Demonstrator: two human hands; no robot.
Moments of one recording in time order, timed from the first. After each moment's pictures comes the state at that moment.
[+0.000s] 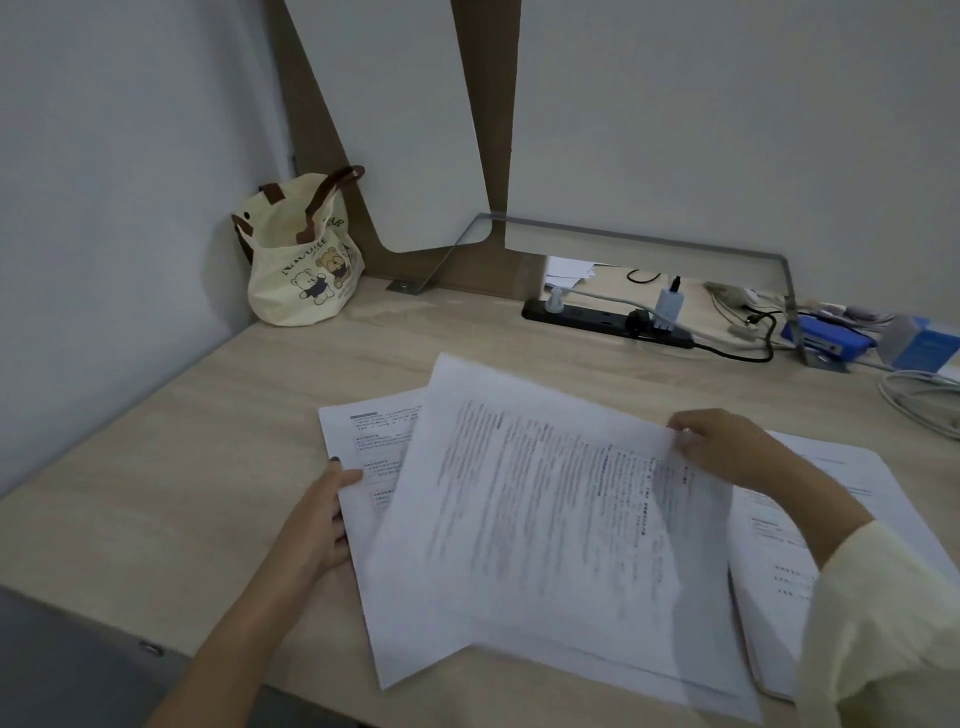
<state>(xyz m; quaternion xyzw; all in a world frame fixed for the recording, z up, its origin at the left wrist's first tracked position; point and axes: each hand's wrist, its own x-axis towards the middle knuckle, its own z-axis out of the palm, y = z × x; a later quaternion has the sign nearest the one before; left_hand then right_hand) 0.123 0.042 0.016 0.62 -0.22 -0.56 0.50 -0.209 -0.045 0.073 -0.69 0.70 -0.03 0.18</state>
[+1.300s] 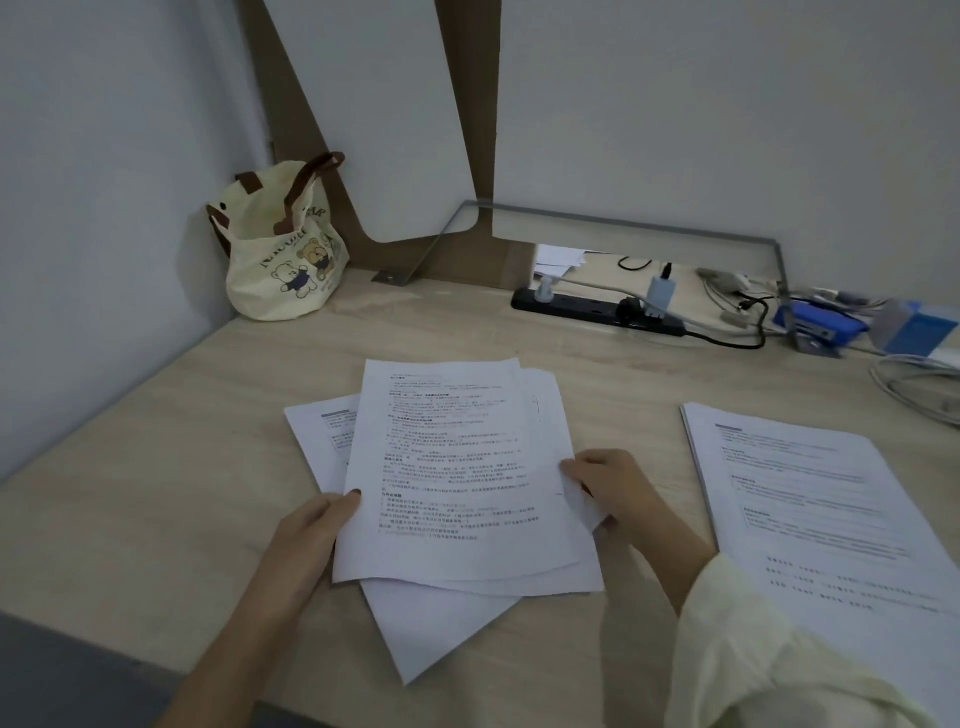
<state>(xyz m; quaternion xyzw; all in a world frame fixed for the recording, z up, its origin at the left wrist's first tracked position) 0.123 0.059 -0.001 0.67 -0.34 -0.48 0.46 -0.134 -0.029 0.010 -0.51 0.69 -0.28 0.43</state>
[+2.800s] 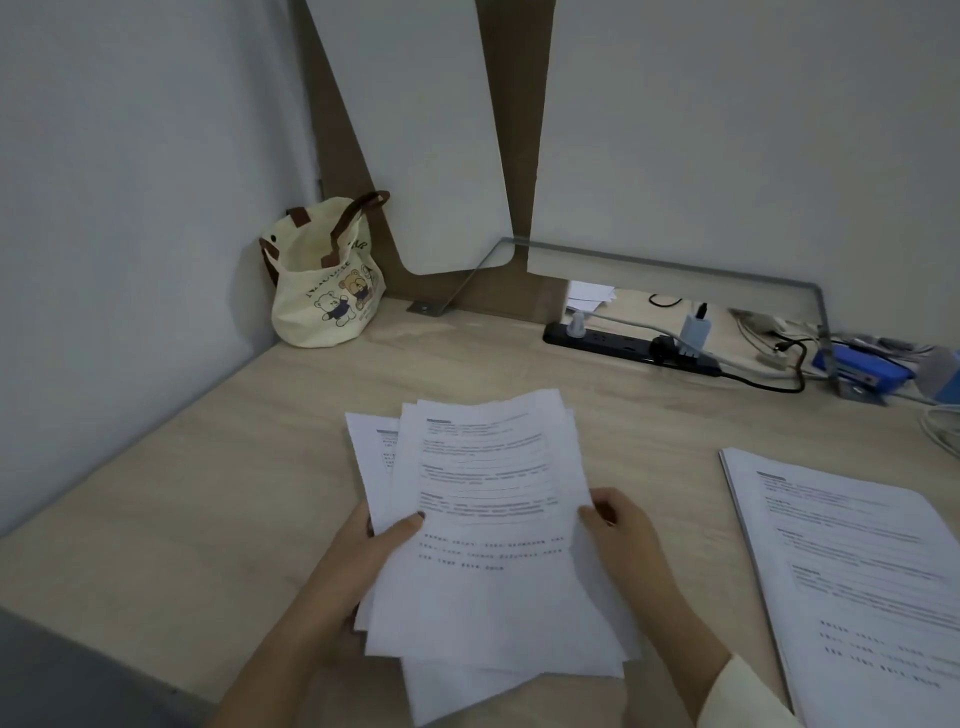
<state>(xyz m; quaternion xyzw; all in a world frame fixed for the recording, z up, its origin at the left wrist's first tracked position) 0.129 0.042 0.001 0.56 -0.38 -0.56 0.48 -0.104 -0.010 -0.001 -0.56 0.66 -0.34 0.37</state>
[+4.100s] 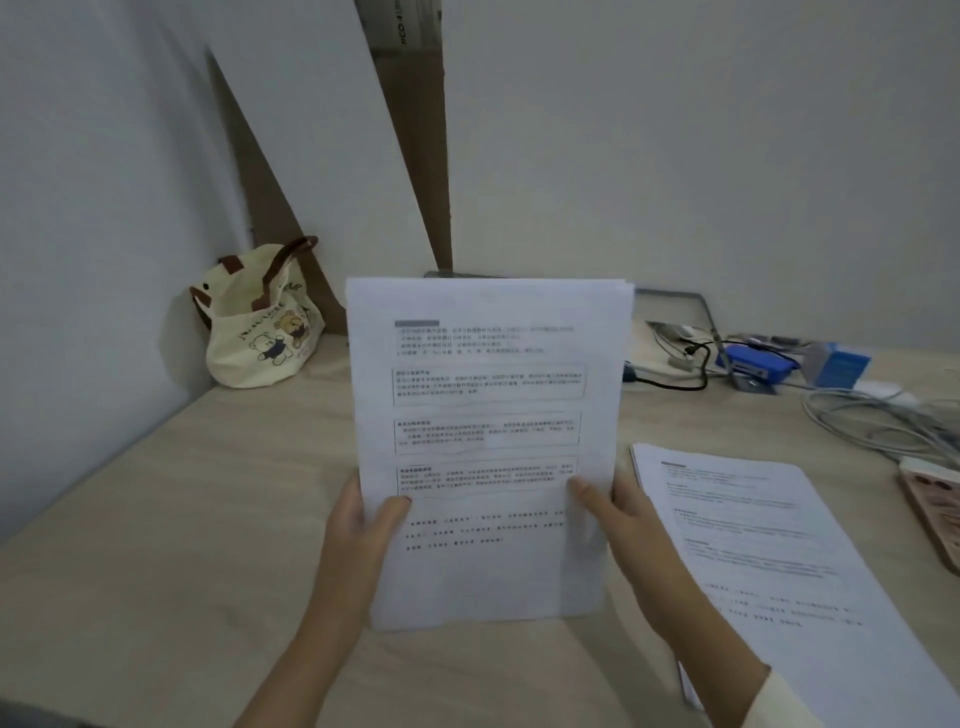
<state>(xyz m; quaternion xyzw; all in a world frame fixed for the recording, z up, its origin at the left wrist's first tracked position) 0.047 0.055 0.049 0.51 -0.44 -0.44 0.60 -0.168 0.042 0.064 -0.51 0.53 -0.49 0.47</state>
